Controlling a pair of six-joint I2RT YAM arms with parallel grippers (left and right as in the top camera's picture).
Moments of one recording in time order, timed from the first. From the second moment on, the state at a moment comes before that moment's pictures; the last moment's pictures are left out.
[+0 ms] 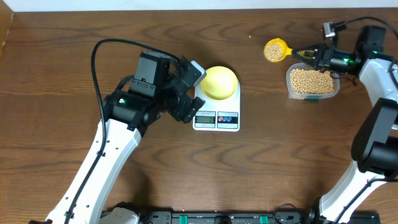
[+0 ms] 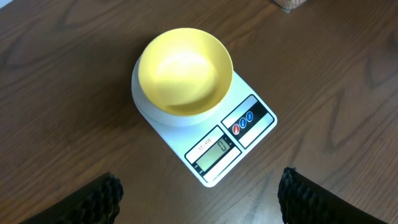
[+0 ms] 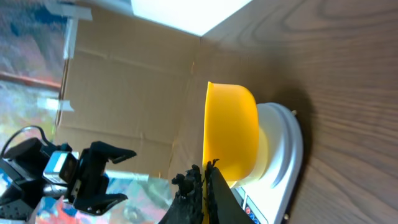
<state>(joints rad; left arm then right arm) -0.35 1.35 1.25 -0.82 0.31 0.33 -0.26 2.05 1.51 -0.55 -1.42 0.13</state>
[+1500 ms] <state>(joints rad) -0.35 1.35 1.25 -0.82 0.31 0.33 0.08 2.05 1.51 -0.46 -1.24 -0.09</state>
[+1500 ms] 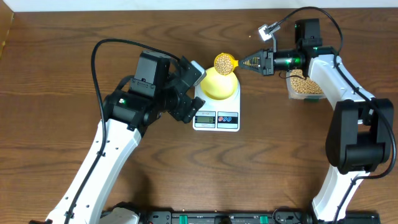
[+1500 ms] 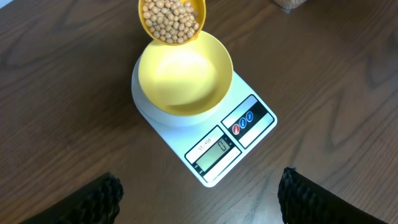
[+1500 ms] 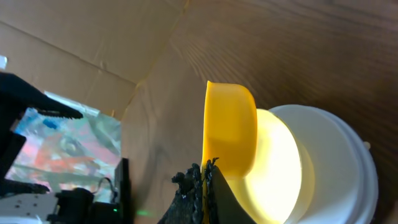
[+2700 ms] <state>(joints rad) -0.35 1.35 1.25 -0.82 0.31 0.33 0.14 2.05 1.51 -0.46 -1.10 -0.51</state>
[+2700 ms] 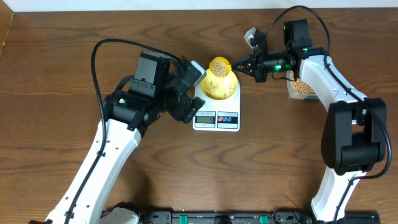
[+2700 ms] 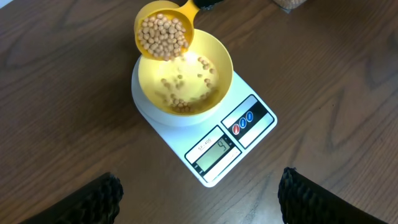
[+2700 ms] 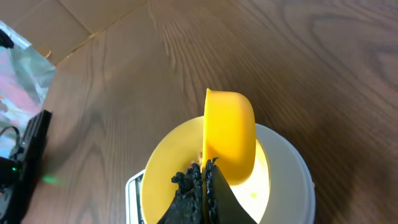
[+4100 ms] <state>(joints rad) -0.35 1.35 1.25 -0.82 0.31 0.33 0.16 2.05 1.51 -0.47 -1.06 -1.00</state>
